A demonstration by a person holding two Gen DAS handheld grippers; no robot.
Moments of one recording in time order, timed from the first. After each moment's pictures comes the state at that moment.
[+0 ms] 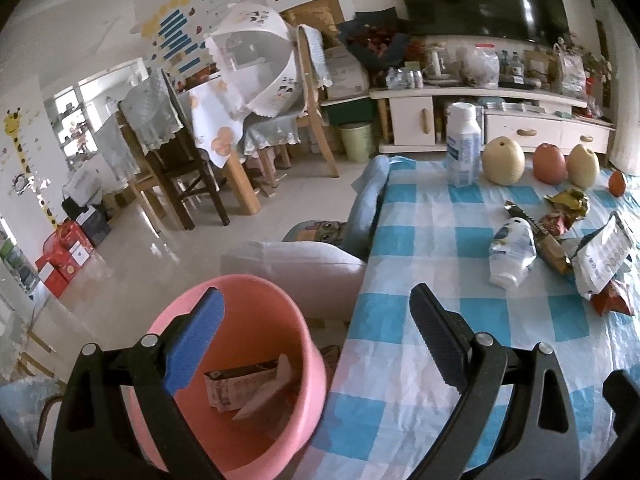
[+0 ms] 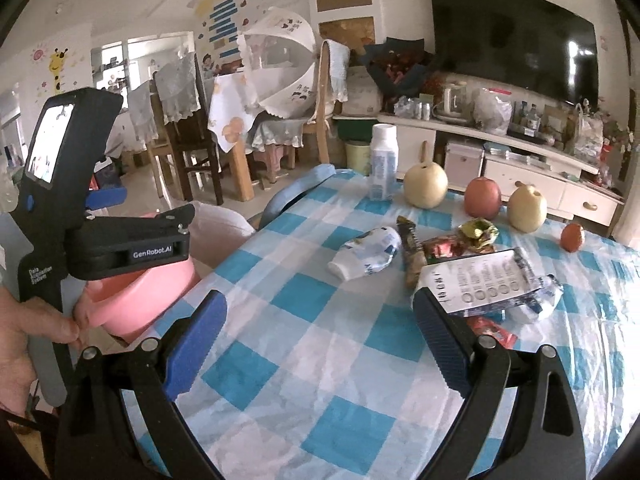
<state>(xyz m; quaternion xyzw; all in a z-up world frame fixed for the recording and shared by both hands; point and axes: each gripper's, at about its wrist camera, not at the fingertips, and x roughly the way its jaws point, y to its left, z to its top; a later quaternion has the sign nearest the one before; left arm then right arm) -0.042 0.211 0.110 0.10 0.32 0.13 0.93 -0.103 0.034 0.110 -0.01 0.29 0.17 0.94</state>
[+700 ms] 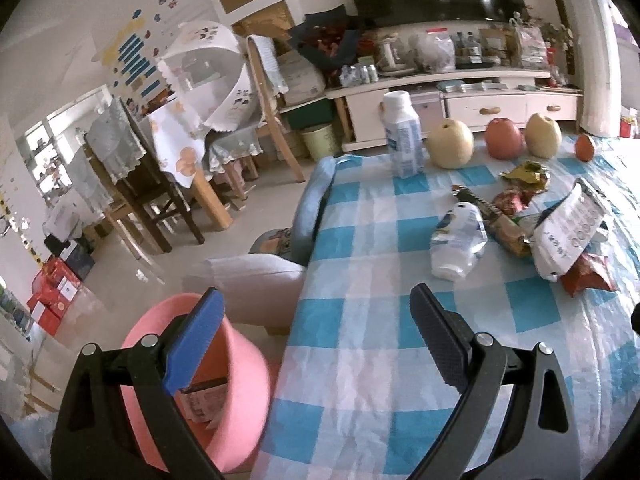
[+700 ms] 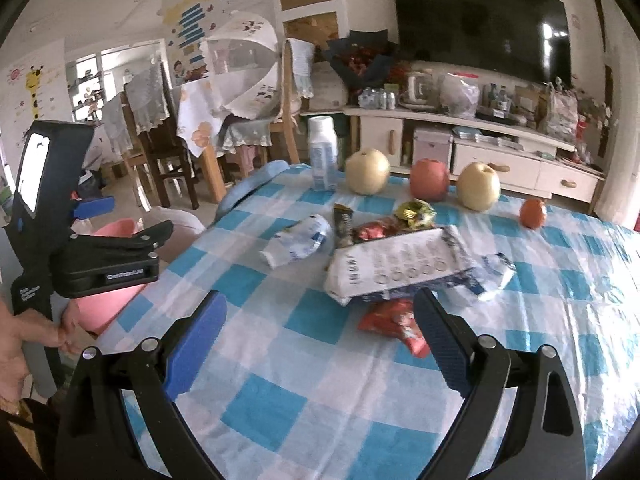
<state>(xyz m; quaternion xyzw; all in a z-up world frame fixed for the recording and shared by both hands) -0.036 0.148 0.099 0.15 0.33 0.07 0.93 -0.101 -0.045 0.103 0.02 0.30 0.13 0.94</state>
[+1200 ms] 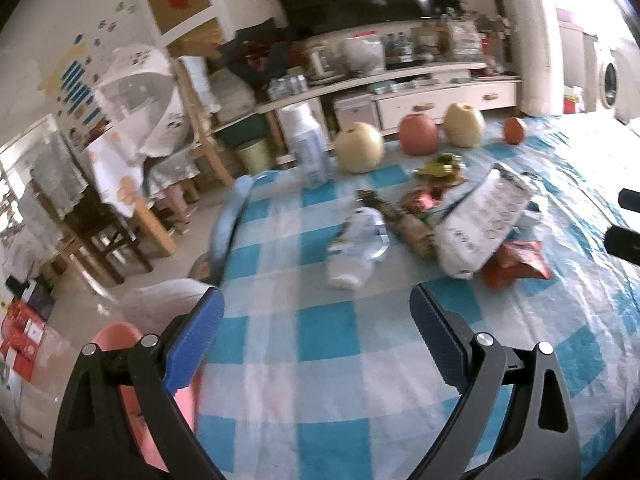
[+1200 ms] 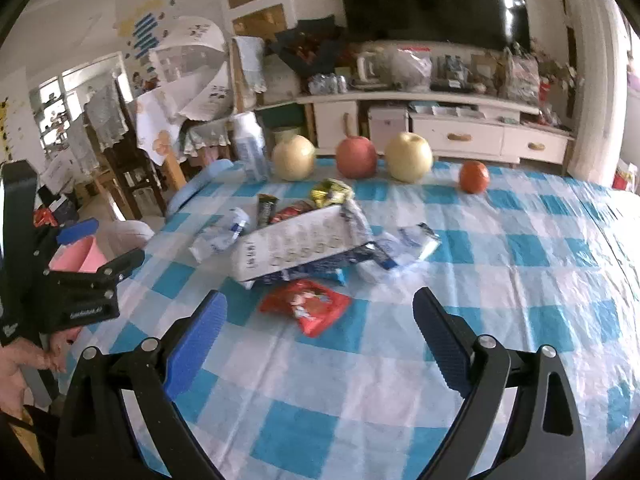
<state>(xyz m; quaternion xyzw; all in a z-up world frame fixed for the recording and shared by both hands) -0.039 0.083 0.085 0.18 0.32 -0.05 0.93 -0.095 -0.127 0.095 0.06 0.34 0.07 0.94</state>
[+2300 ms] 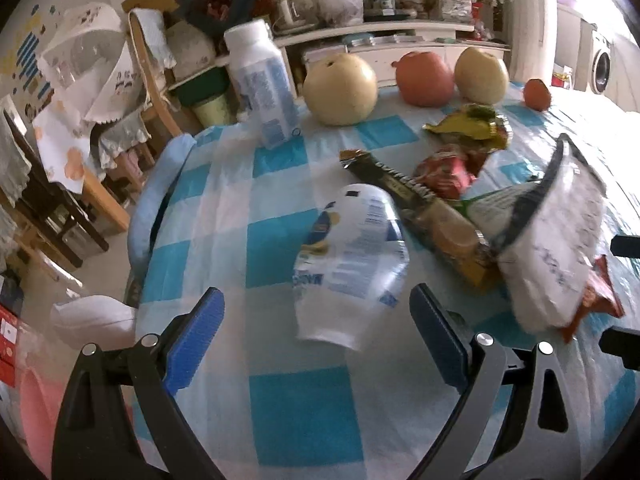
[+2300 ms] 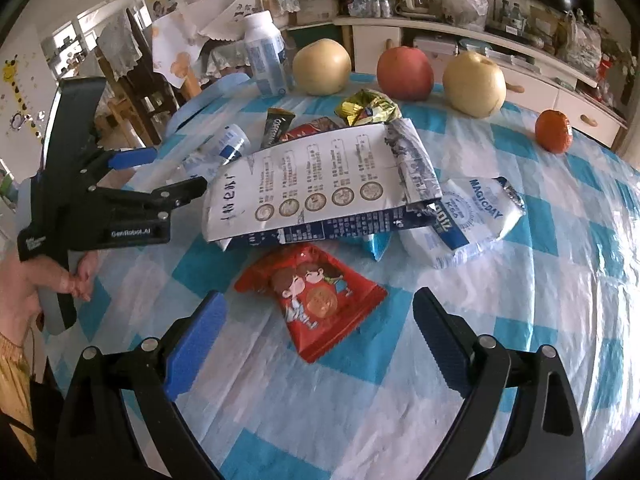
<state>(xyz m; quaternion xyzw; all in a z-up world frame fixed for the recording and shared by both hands) 0.075 0.079 0.016 0.15 0.42 -0.09 0.89 -0.016 -0.099 0.034 0.02 0.46 0.15 0.88</state>
